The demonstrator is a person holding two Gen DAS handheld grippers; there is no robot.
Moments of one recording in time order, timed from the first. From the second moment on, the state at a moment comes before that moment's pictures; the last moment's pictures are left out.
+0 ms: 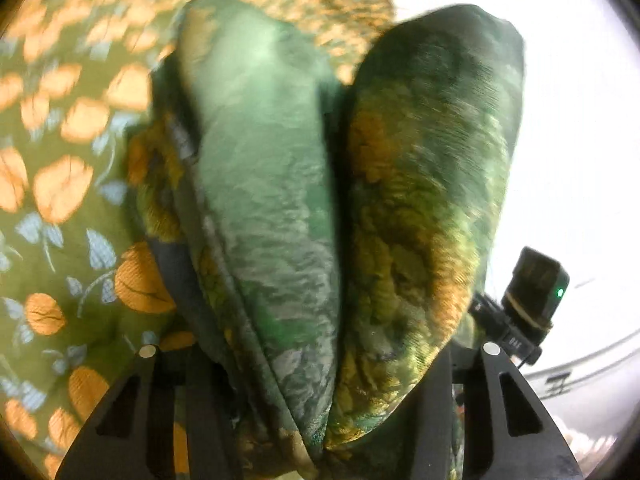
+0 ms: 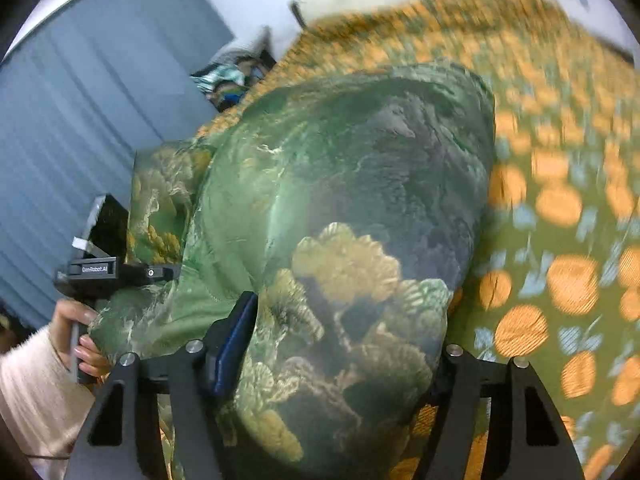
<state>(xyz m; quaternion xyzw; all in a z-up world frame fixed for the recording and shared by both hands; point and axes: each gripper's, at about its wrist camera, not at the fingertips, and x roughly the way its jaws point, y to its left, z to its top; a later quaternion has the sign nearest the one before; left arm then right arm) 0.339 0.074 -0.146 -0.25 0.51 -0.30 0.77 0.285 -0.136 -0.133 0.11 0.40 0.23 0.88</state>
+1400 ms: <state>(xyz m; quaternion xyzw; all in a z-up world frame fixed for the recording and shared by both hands) 0.184 0.039 0.040 0.03 0.25 0.00 0.97 0.134 -0.191 0.022 0.00 0.25 -0.02 0.97</state>
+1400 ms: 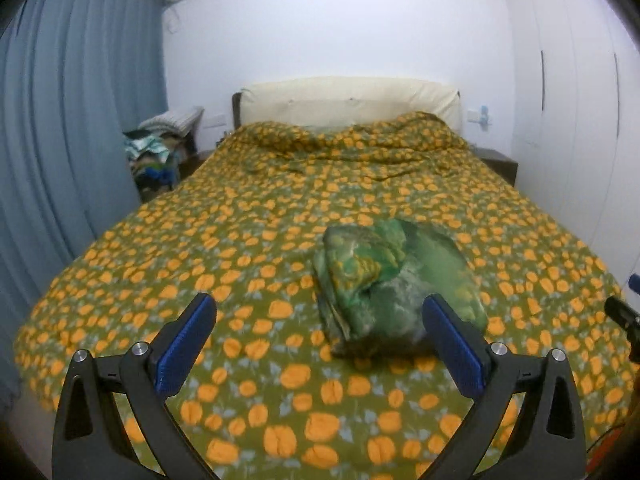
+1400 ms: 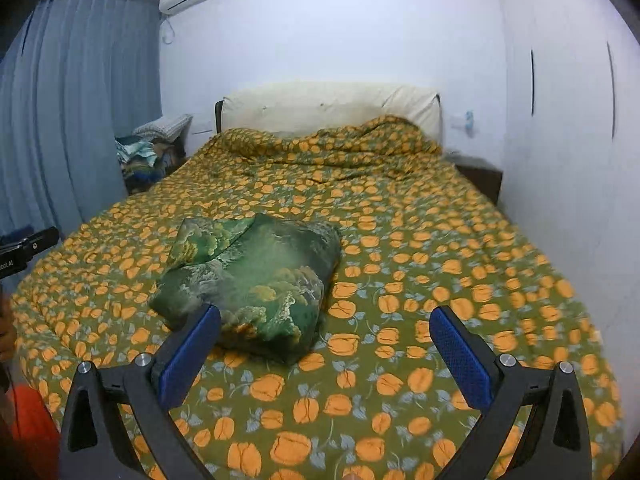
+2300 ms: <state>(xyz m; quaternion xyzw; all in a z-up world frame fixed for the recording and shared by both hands) 0.119 0.015 0.029 0.05 0.33 -0.01 0.94 0.070 -0.115 0.014 -0.02 0.37 0.00 0.93</state>
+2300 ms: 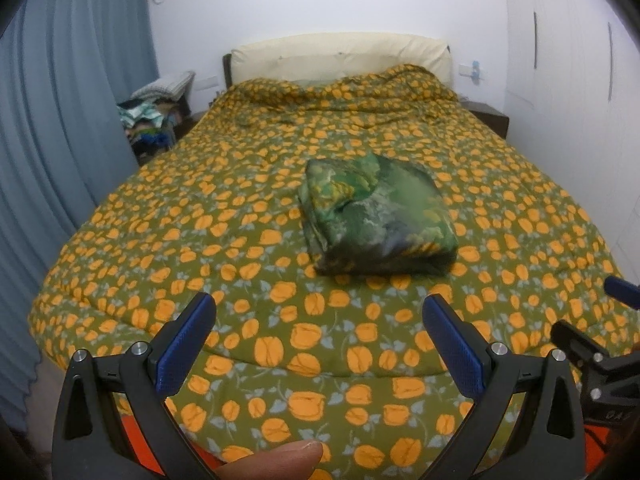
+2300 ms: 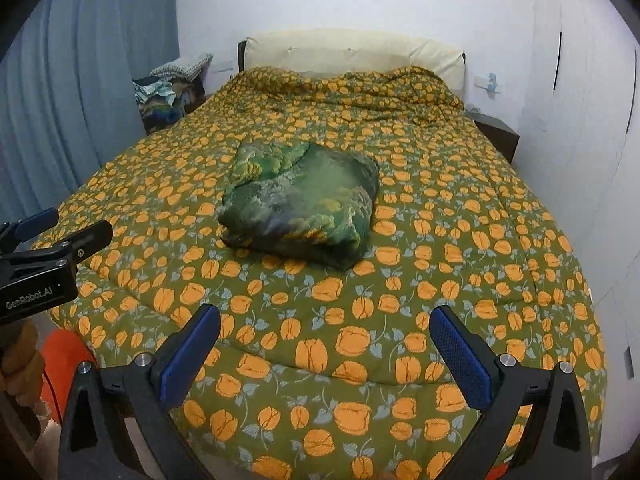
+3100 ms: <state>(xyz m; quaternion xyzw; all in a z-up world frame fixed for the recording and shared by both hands) 0.116 0.011 0.021 0.06 0.38 -0.02 0.92 0.059 -0.096 0.035 -0.04 0.37 -0.03 0.93</state>
